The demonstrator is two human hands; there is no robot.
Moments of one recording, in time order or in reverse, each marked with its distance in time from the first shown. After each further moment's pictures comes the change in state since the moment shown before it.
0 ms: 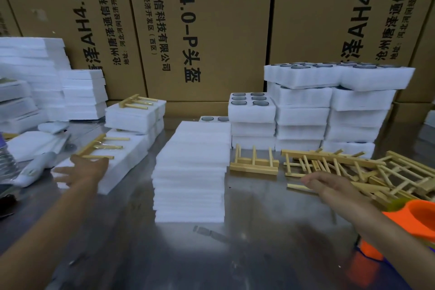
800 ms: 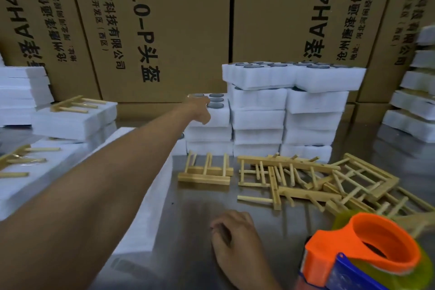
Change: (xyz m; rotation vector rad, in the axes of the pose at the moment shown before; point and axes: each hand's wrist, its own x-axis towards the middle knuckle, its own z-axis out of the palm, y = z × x) left_hand -0.219 0.284 0.157 0.706 -0.510 1.033; right_hand -0.001 0.057 0.073 -0.288 0.000 -0.441
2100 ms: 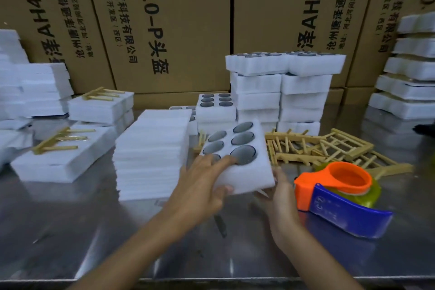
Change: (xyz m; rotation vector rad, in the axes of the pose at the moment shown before) left_hand -0.285 -0.022 0.124 -0.302 0.386 0.454; right_hand -0.045 -0.052 -0.055 1.053 0.405 0.665
